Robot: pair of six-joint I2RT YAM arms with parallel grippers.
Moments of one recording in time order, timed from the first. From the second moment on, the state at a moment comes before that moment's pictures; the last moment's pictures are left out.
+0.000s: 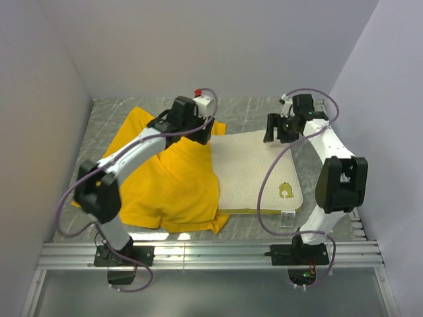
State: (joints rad) left arm -0.57 1.63 1.42 -0.40 0.08 -0.03; right arm 0.04 1.70 1.42 -0.68 -0.33 0.03
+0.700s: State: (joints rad) left arm -0.59 2.21 1.86 -0.47 -0.27 -0.18; right arm -0.05 1.84 1.30 -0.62 -0.47 0.01
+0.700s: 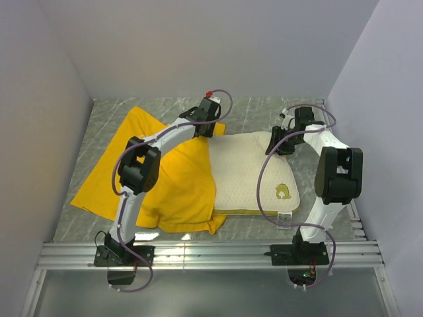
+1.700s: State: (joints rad) left arm -0.70 2.16 1.83 -0.32 0.17 -0.32; right arm 0.13 1.77 1.21 -0.62 -0.70 0.10
